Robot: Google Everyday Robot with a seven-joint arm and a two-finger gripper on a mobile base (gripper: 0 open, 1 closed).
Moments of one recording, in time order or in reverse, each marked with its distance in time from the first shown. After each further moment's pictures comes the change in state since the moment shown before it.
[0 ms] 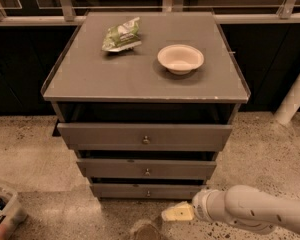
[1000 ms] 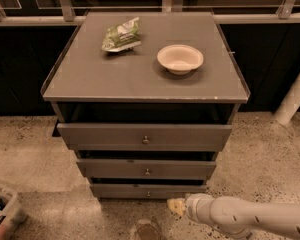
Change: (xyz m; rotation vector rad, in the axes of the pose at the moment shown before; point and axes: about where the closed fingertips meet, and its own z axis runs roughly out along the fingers) arm 0.009 -0.036 0.068 0.128 -0.100 0.116
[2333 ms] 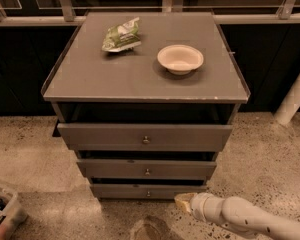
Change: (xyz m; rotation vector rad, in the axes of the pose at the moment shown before) arm 0.004 -0.010 0.025 -0.184 -0.084 -0.198
